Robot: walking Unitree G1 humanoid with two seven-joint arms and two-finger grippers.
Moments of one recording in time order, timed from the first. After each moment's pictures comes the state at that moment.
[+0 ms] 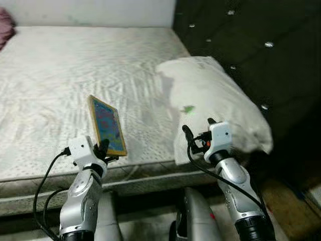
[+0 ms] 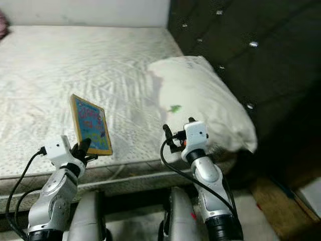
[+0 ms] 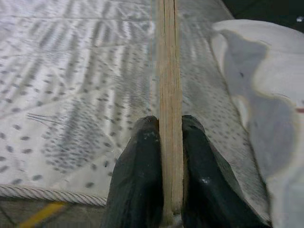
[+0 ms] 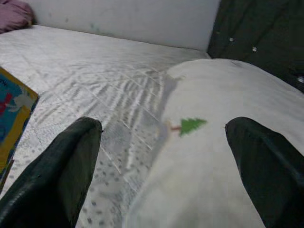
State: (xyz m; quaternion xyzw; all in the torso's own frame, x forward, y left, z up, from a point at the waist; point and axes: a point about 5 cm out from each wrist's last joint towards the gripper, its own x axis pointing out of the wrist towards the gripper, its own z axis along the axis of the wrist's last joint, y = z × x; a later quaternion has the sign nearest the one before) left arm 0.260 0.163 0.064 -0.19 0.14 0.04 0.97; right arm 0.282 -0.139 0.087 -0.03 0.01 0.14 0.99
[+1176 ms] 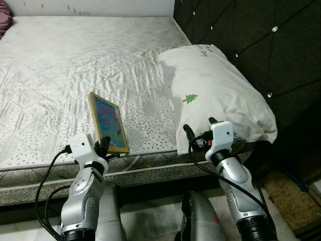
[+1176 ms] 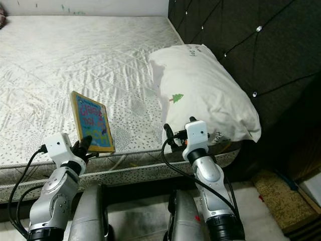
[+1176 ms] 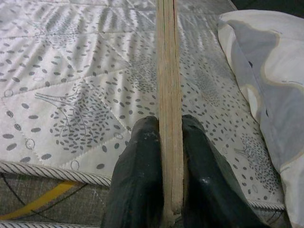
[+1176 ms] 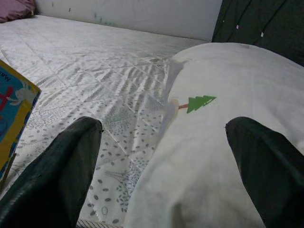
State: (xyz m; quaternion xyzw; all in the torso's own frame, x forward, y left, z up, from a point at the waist) left arm 0.260 0.164 0.065 -0.19 0.13 0.04 0.97; right arm 0.283 -0.139 0.089 -0.03 0.00 0.14 0.99
